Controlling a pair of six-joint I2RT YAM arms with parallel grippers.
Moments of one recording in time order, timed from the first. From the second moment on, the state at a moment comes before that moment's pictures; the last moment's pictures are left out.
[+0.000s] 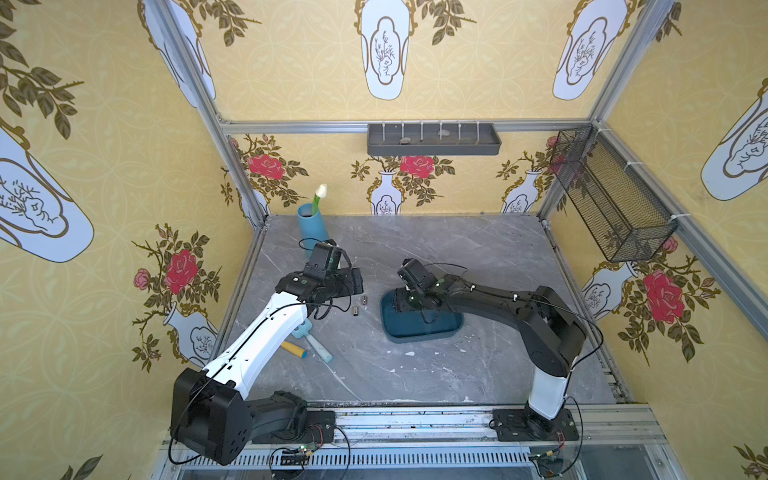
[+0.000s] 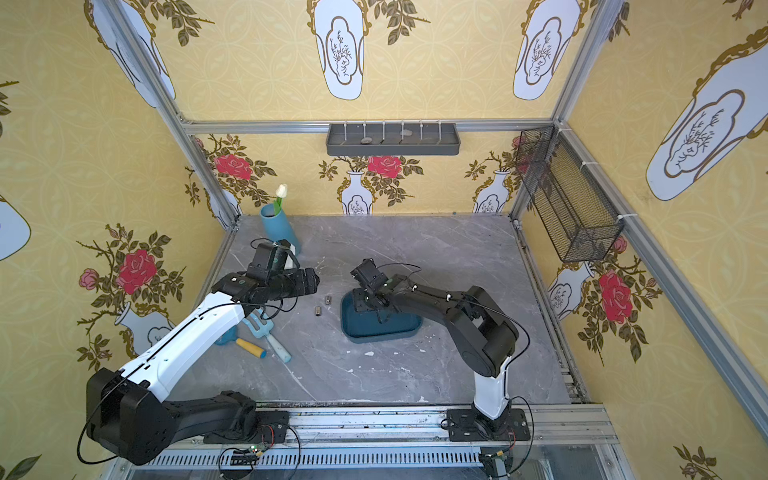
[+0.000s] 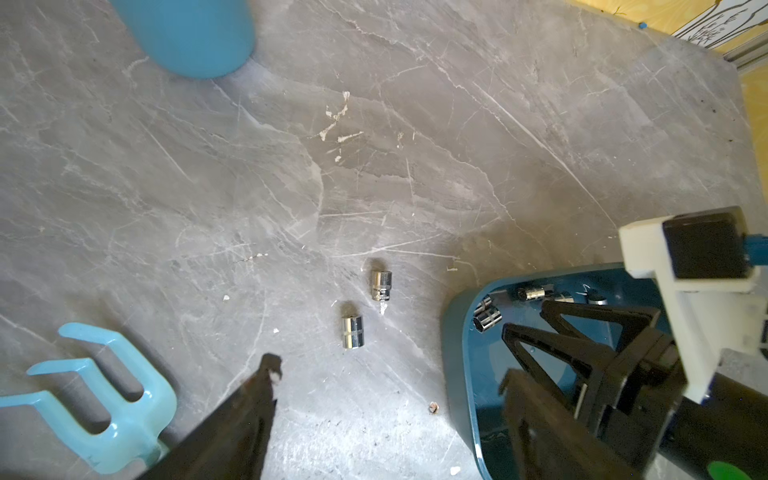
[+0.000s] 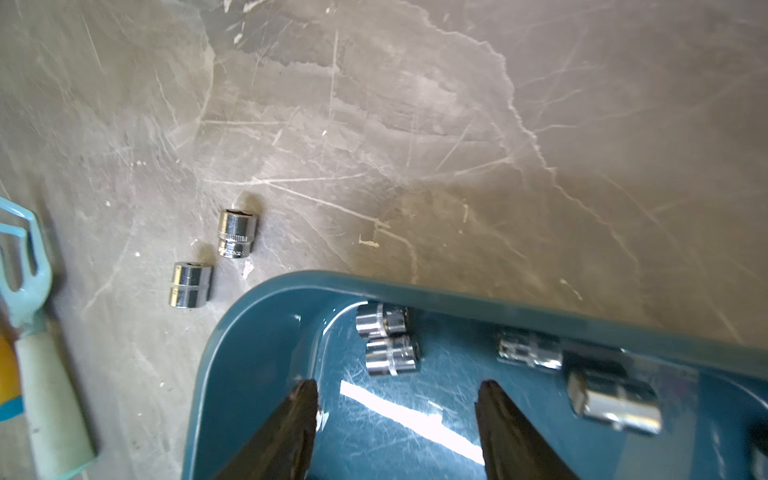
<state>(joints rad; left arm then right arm) -0.40 1.27 1.04 -0.66 -0.02 -0.47 0.90 1.87 1.25 -0.37 0.04 0.56</state>
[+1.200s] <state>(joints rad) -0.40 1.26 1.00 -0.63 0.00 -0.47 0.95 1.96 1.20 -0.24 0.07 0.48</state>
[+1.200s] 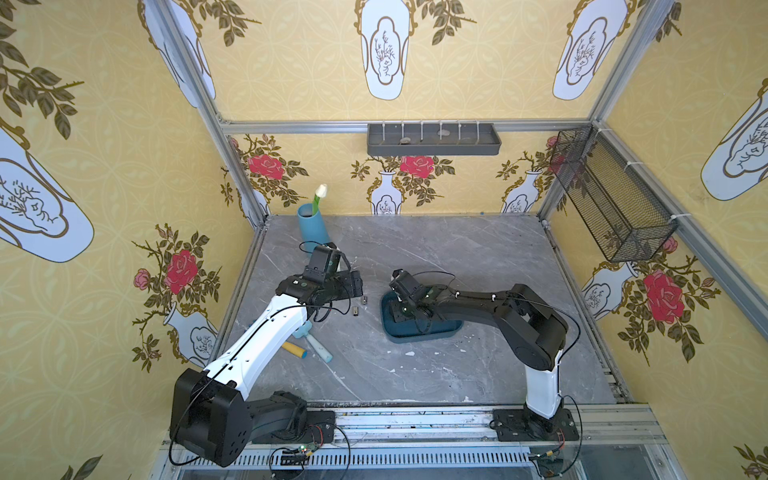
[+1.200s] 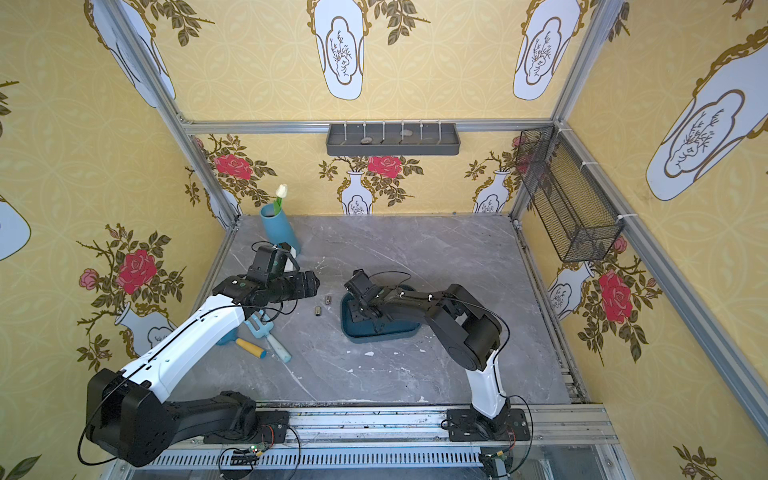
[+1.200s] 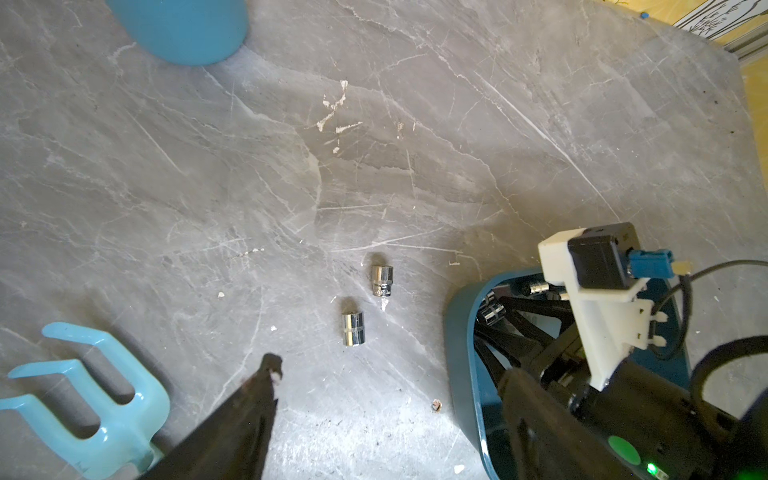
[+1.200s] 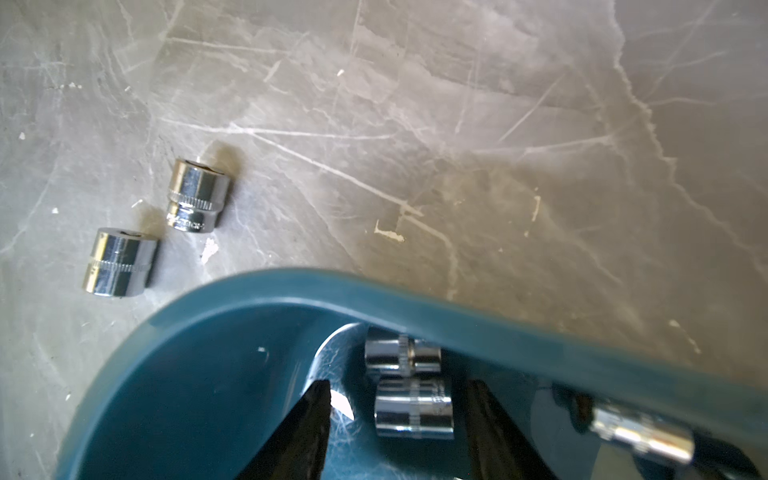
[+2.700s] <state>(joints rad) -0.39 1.29 1.01 -0.61 0.03 -0.47 0.95 1.65 1.11 -0.36 0.13 0.48</state>
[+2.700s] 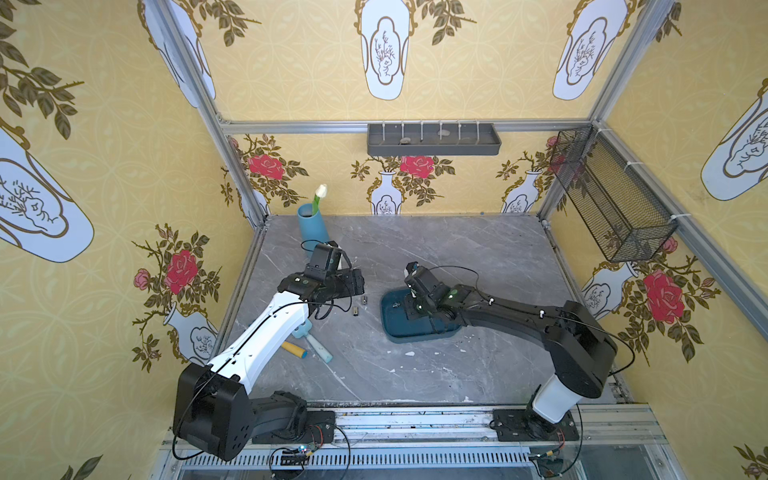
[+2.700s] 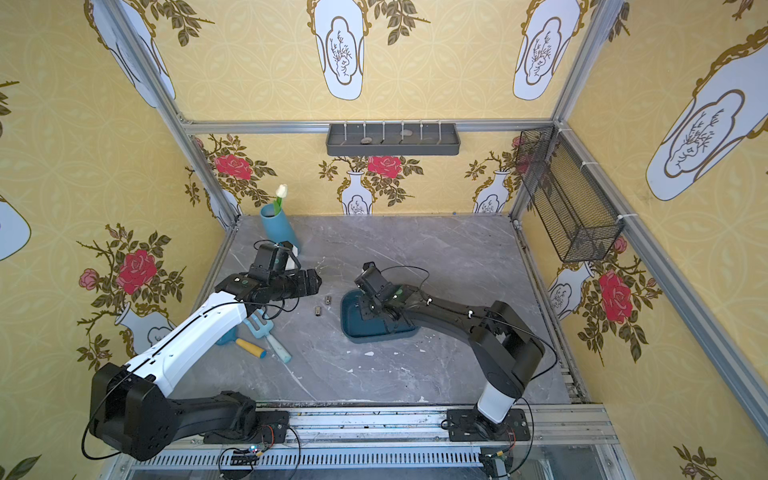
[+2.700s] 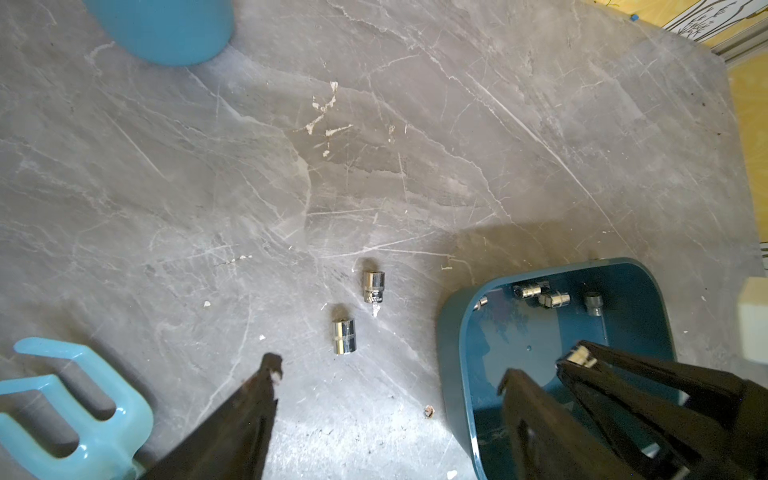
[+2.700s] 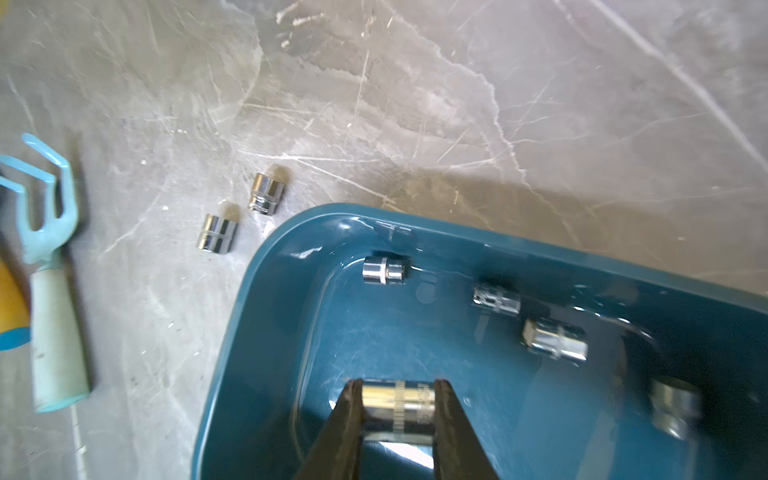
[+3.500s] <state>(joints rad) -0.39 1.30 1.02 -0.61 0.05 -0.48 0.43 1.30 0.89 -0.47 0.05 0.41</state>
